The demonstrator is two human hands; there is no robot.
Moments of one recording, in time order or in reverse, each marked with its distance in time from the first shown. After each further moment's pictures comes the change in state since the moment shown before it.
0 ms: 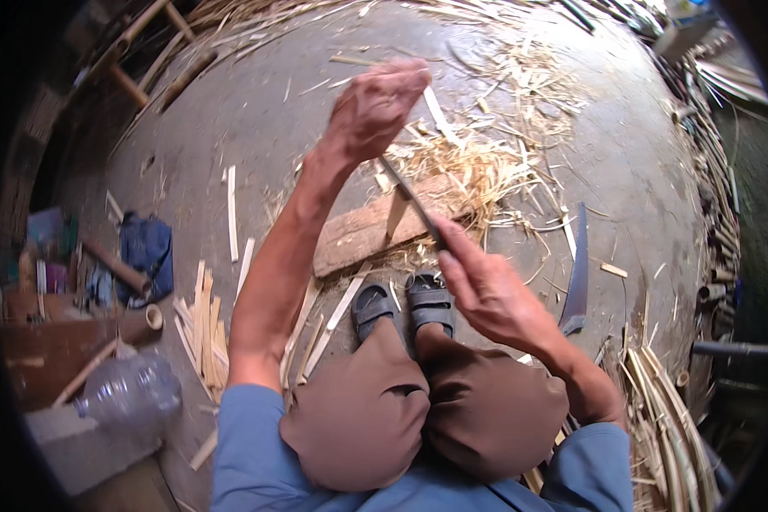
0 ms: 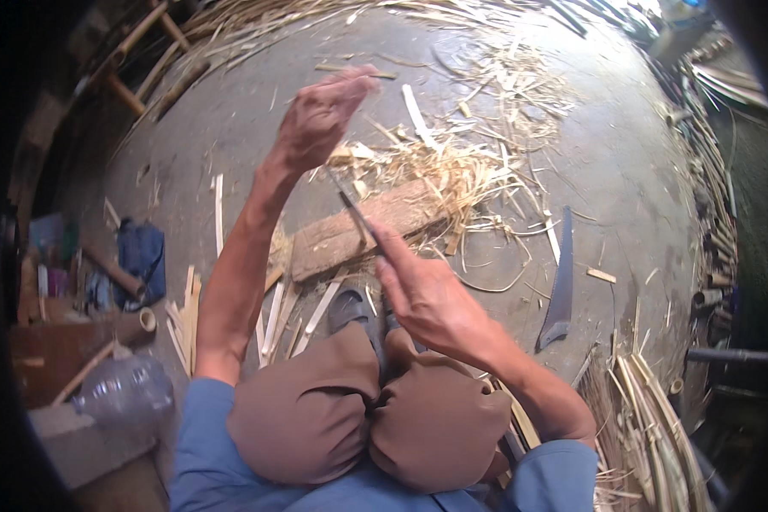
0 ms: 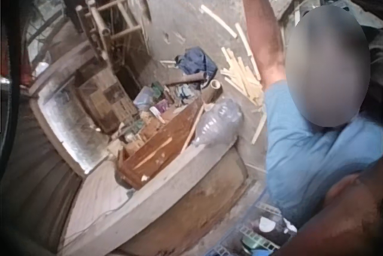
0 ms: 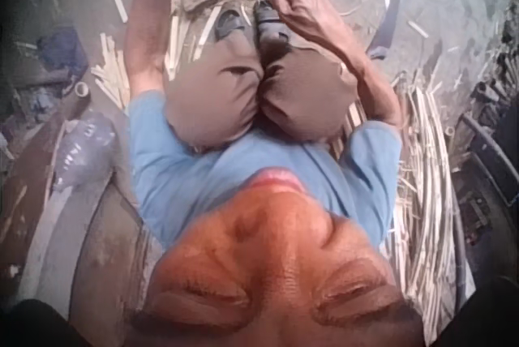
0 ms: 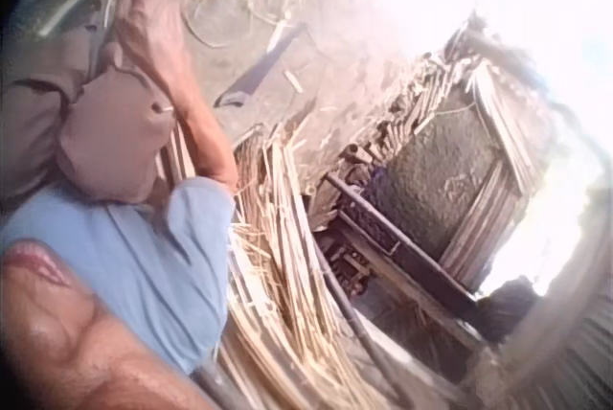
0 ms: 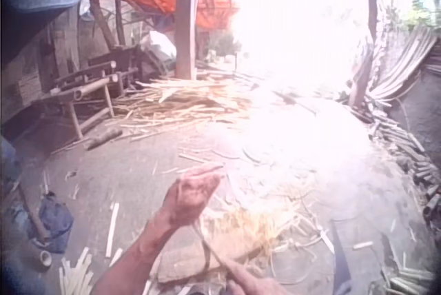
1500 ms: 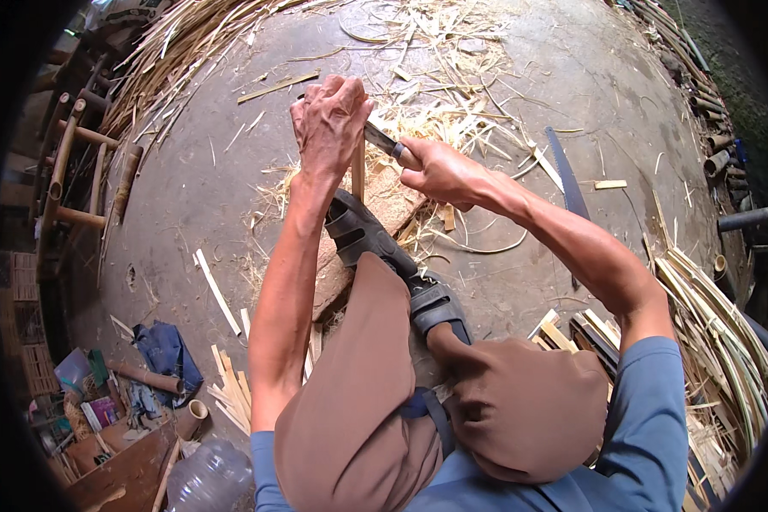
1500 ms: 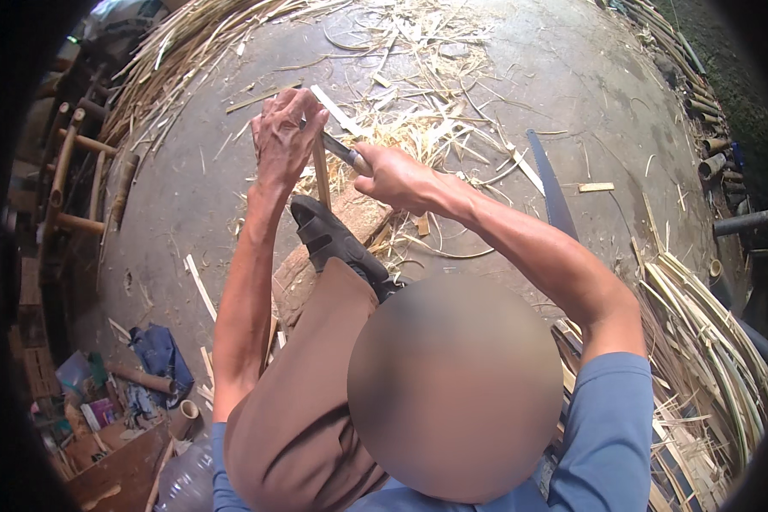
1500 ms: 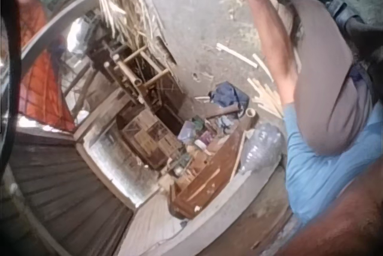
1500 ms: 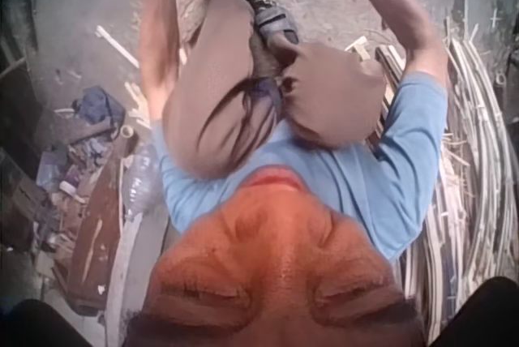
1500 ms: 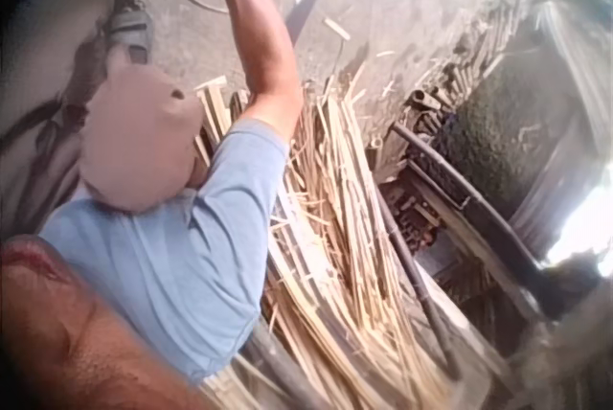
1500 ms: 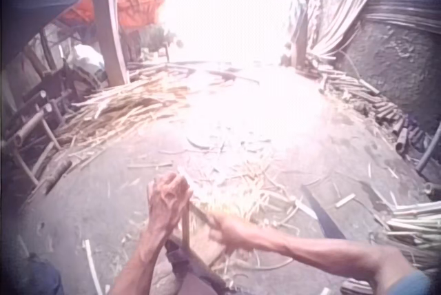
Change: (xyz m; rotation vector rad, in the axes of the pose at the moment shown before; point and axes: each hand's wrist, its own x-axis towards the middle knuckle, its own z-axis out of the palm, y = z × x) left_hand 0.009 -0.017 0.109 0.211 -0.216 -0.046; right_hand 0.113 0.135 -0.064 0.076 0.088 0.206
